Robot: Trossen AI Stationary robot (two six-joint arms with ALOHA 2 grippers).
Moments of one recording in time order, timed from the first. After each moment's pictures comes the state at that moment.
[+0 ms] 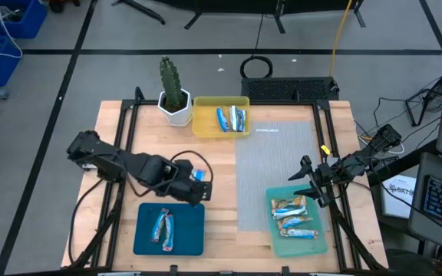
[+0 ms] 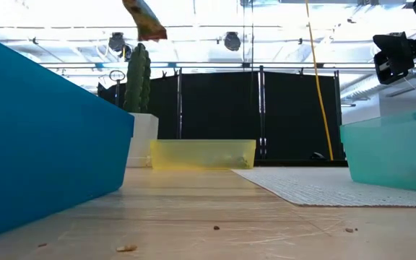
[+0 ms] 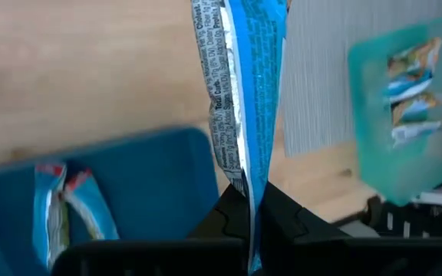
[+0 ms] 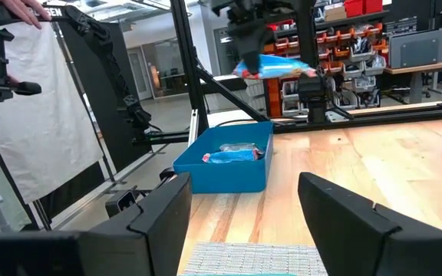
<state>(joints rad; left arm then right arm) -0.38 1.69 1.74 -1.26 -0.15 -1.79 0.62 0.03 0.02 0.07 0.36 0.17</state>
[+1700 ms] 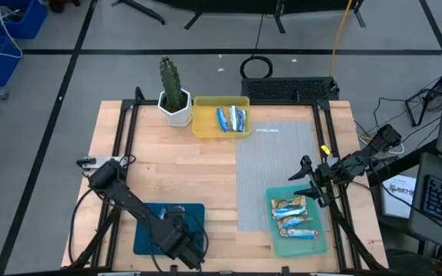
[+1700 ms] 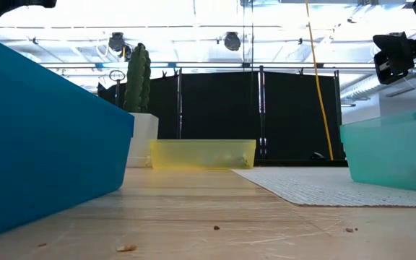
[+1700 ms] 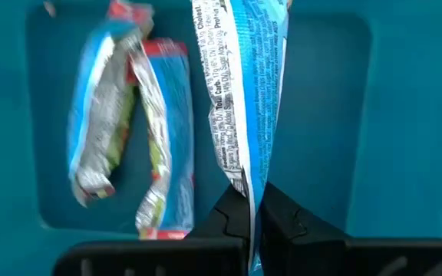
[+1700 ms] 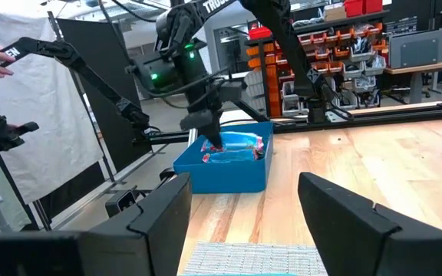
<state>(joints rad) -0.69 2.08 1.74 -1.37 -0.06 -2.33 0.62 0.03 0.02 0.07 0.36 0.17</state>
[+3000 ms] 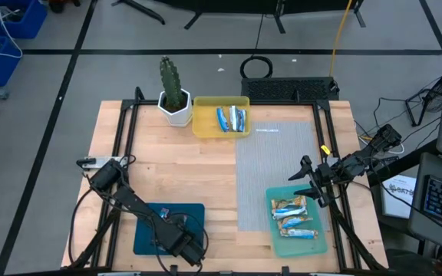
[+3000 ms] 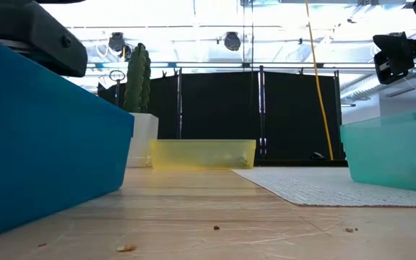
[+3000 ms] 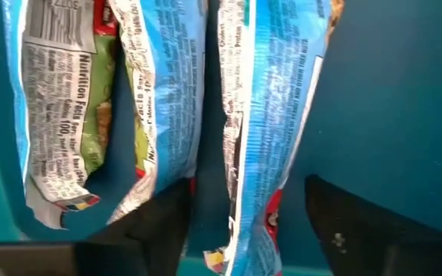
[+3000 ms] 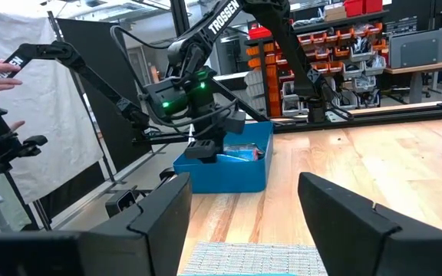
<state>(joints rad) -0.68 2.09 1.54 -1.11 0.08 -2.27 0.62 0.03 0.02 0.07 0.36 0.17</state>
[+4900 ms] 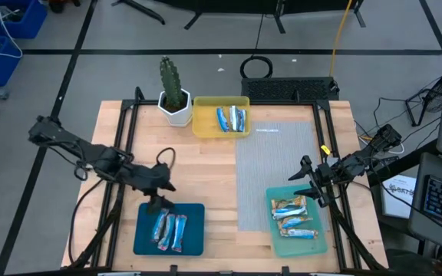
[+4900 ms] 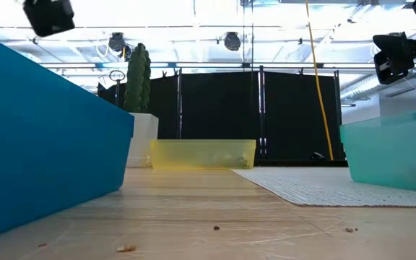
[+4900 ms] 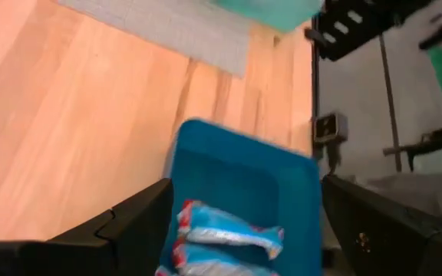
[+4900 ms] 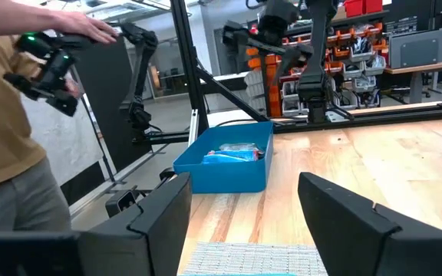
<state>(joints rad) -0.43 1.04 0.91 -0.60 -0.02 -0.74 0.62 0.03 0.02 0.07 0.36 0.17</state>
